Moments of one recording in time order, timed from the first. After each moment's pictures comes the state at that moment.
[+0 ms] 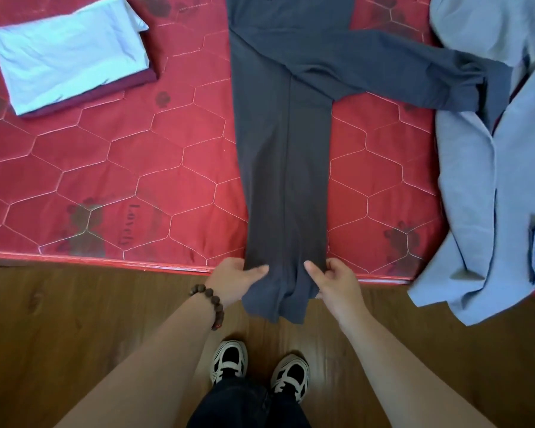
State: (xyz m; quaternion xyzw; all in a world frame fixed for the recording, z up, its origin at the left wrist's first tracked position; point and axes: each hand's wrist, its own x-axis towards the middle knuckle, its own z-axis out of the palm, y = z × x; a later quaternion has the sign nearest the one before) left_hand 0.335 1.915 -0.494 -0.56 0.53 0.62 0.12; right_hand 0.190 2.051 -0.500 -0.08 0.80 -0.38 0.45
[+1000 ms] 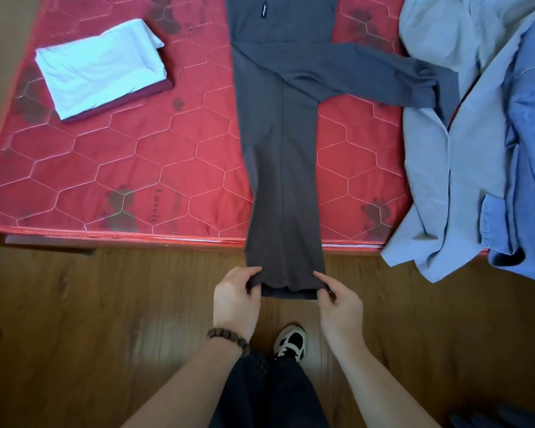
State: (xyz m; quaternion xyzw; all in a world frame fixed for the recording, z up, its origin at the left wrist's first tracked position) left_hand 0.392 2.018 -0.404 -0.52 0.74 0.41 -0.11; right_hand 0.269 2.136 -0.409 -0.13 0.85 -0.39 0.33
